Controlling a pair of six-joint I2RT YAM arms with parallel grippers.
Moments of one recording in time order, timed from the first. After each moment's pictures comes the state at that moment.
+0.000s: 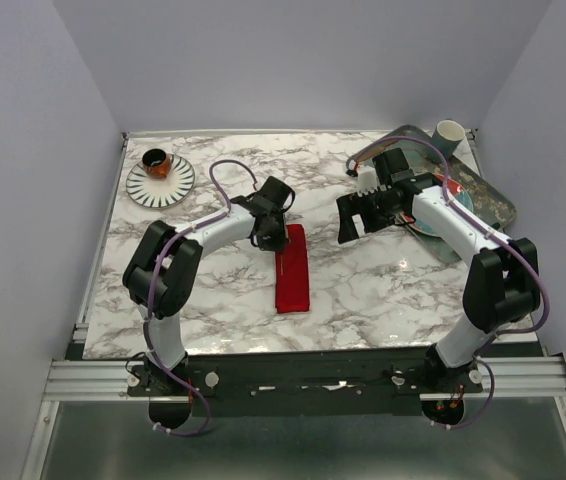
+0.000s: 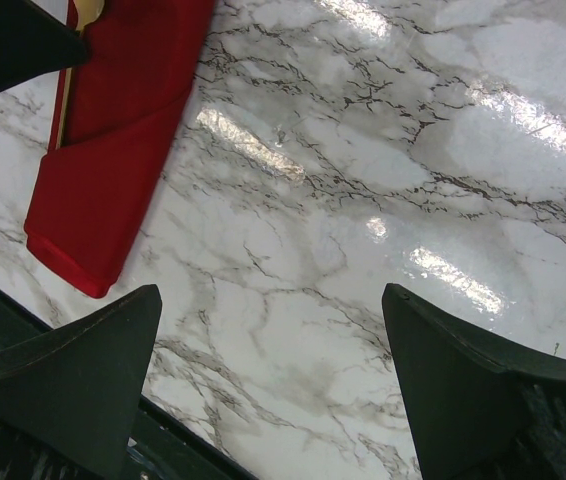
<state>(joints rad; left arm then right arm) -0.59 1.85 1.27 -0.51 0.02 -0.69 0.33 1.66 1.32 -0.75 -0.38 -0.06</state>
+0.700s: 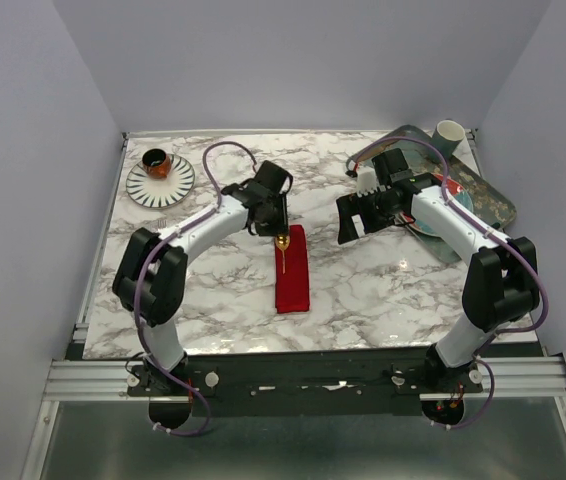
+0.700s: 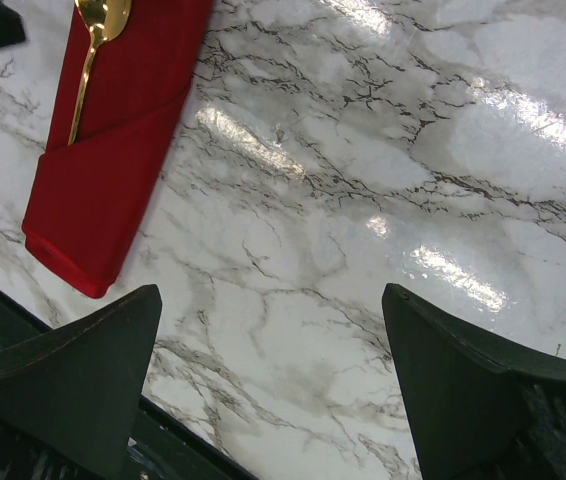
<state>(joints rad) -0.59 1.81 1.34 -0.58 0.01 -0.63 0.33 1.67 1.32 -0.75 -0.38 -0.06</state>
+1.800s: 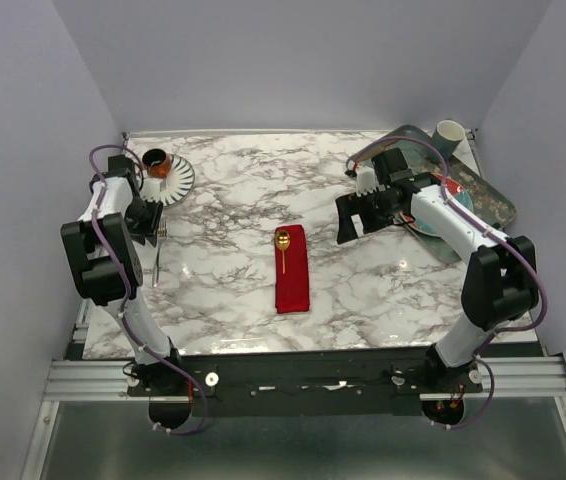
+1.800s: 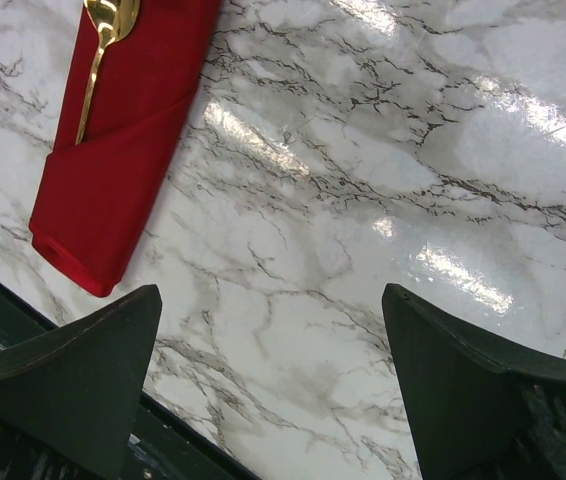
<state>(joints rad) 0.27 1.87 1.42 -0.91 0.09 0.38 0.33 1.68 1.32 -0.76 -0.39 -0.06</state>
